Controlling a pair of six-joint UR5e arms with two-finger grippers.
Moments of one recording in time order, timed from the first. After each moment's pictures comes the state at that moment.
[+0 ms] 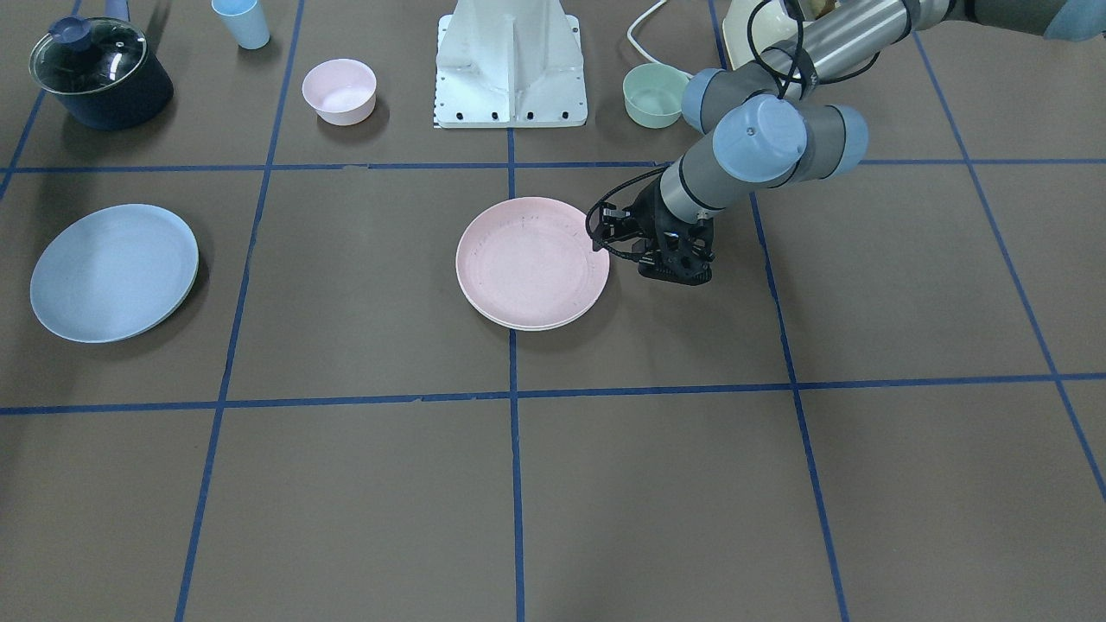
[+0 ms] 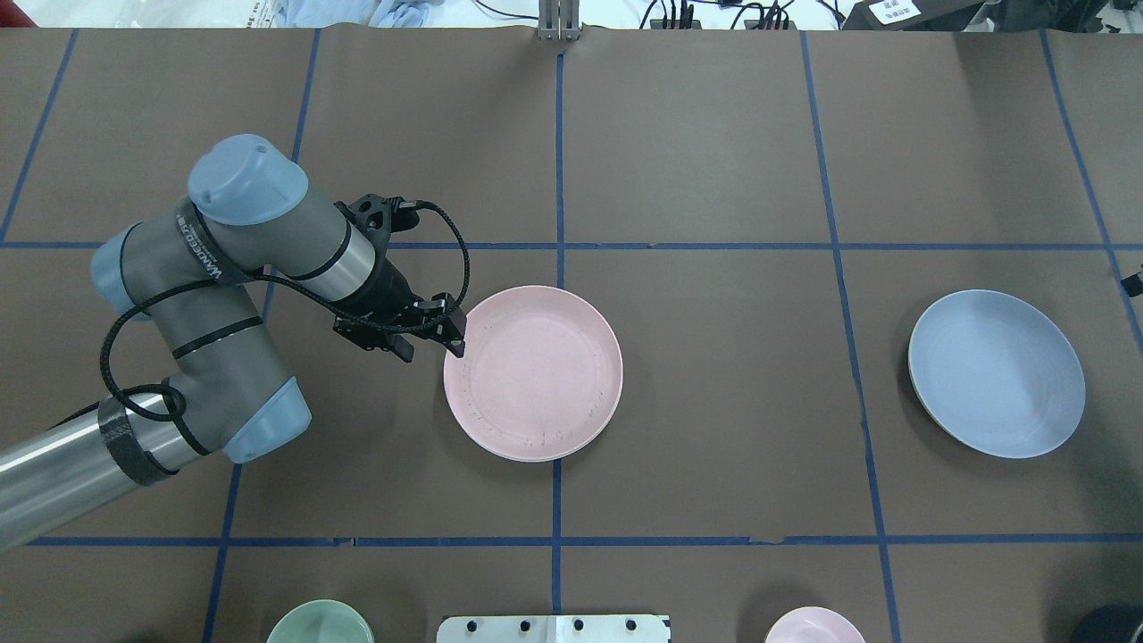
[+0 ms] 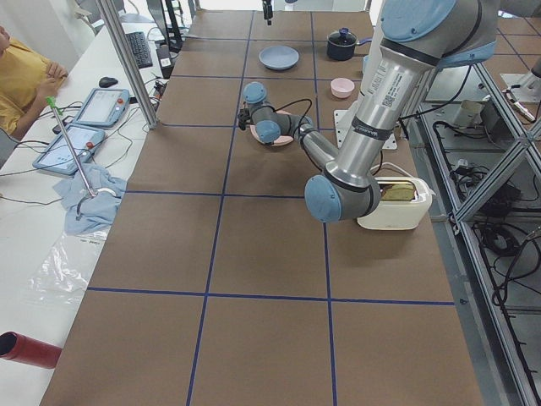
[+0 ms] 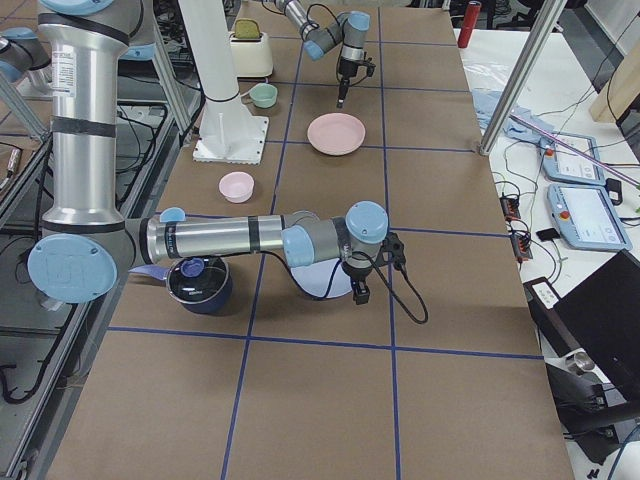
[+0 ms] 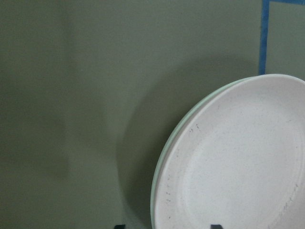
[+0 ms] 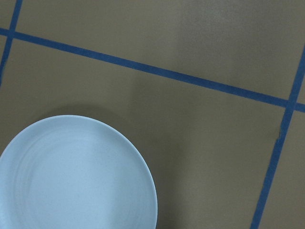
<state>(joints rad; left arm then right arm) -0.67 -2.08 -1.62 -2.00 -2.31 -1.21 1.33 -1.64 1.72 -1.41 2.43 0.09</state>
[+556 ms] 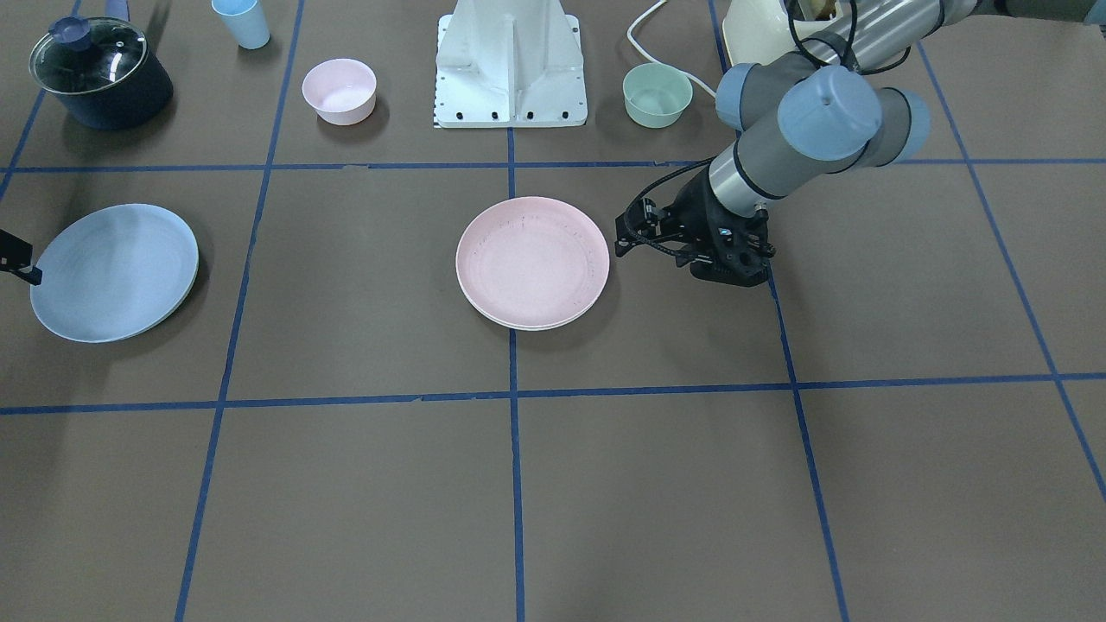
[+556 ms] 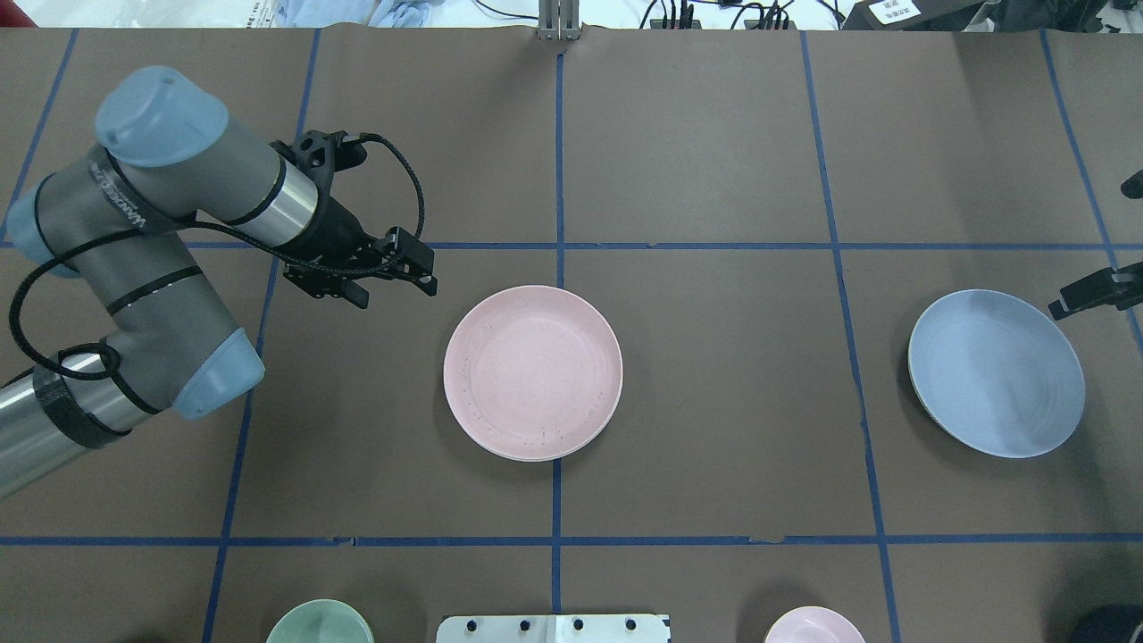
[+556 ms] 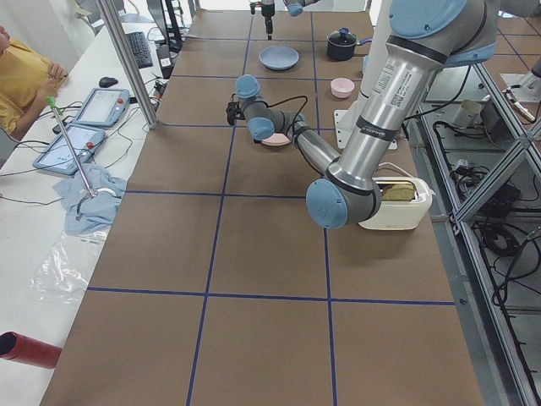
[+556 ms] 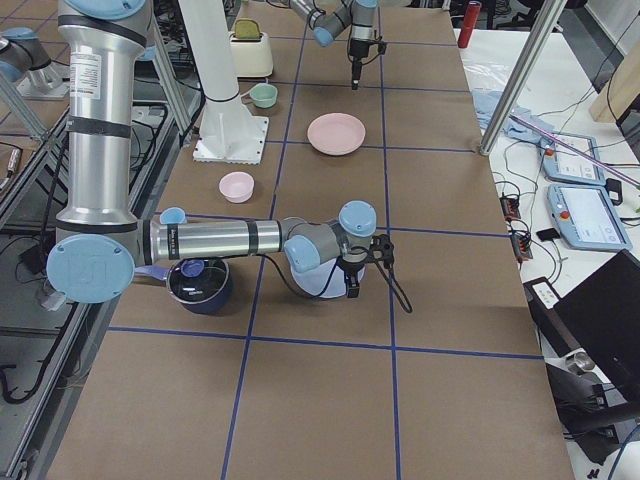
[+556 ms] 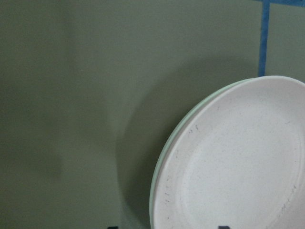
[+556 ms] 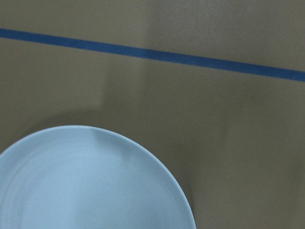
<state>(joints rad) -0.78 -2.05 -1.69 -2.01 -2.31 -1.21 1.16 -1.67 1.66 -1.15 2.33 0.43</state>
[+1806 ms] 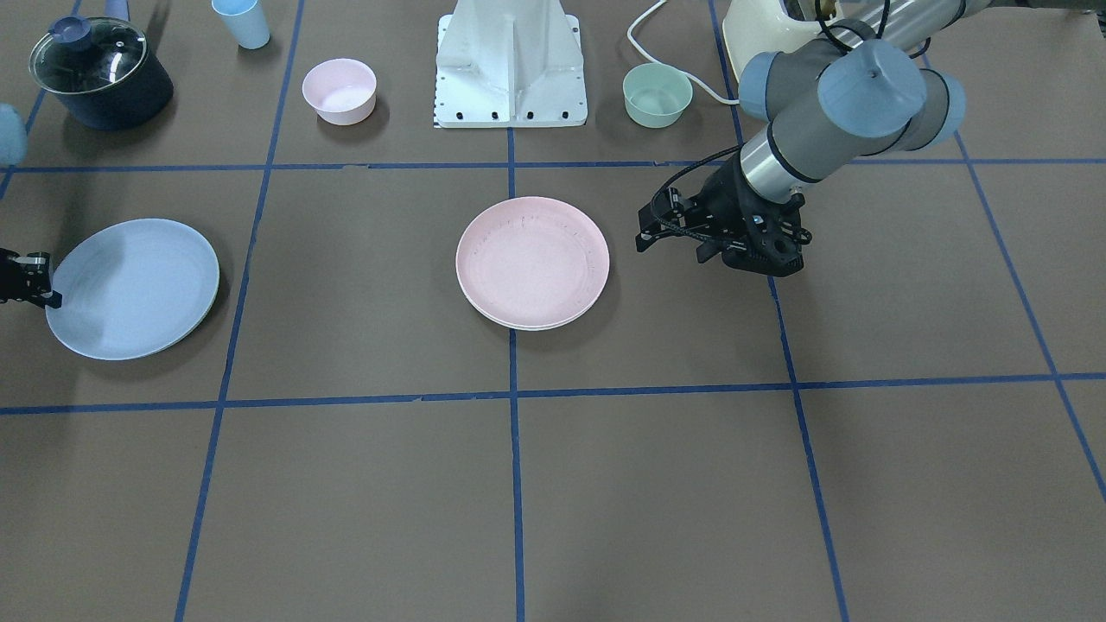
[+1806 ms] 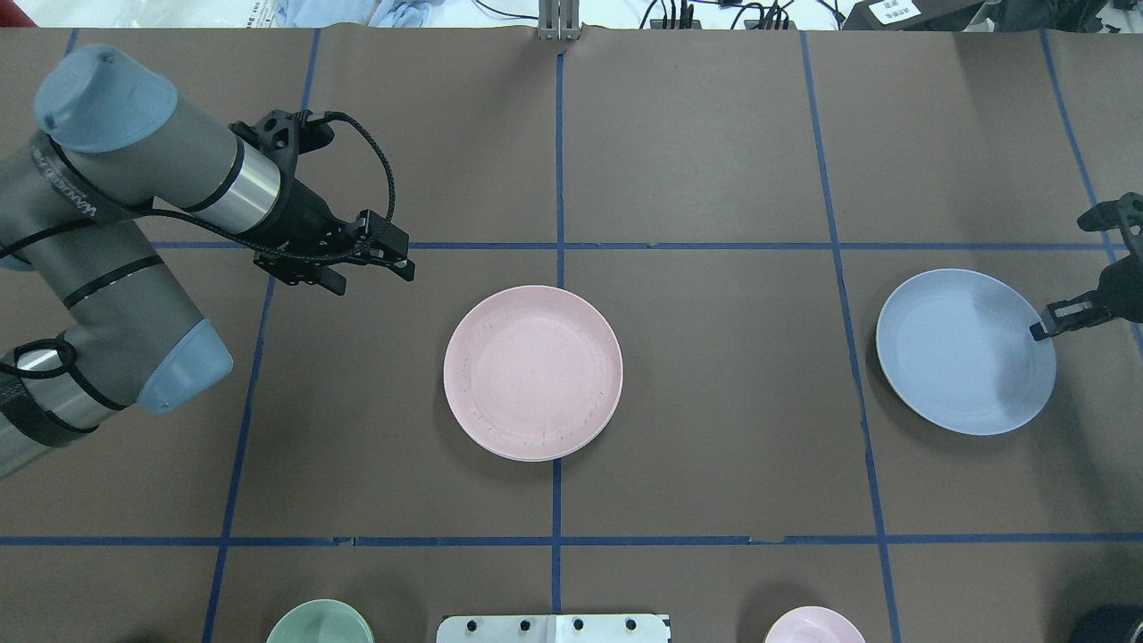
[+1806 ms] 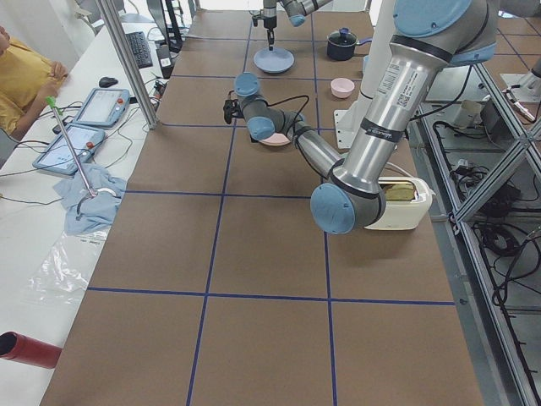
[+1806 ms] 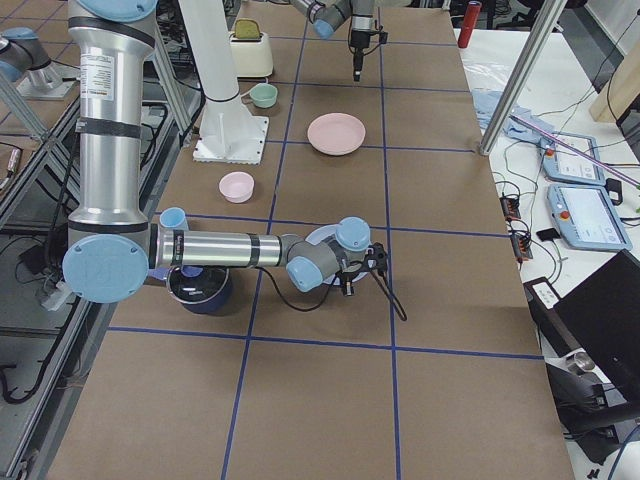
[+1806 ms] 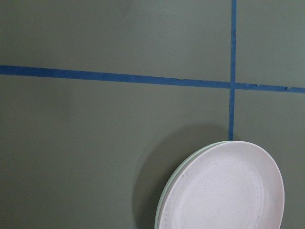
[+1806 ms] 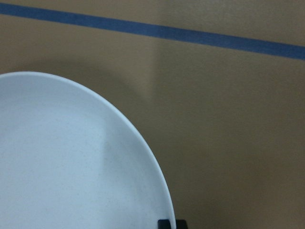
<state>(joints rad) -0.80 -2.01 -1.75 -2.01 -2.31 -1.21 1.10 -1.64 1.57 -0.97 2.36 0.52</state>
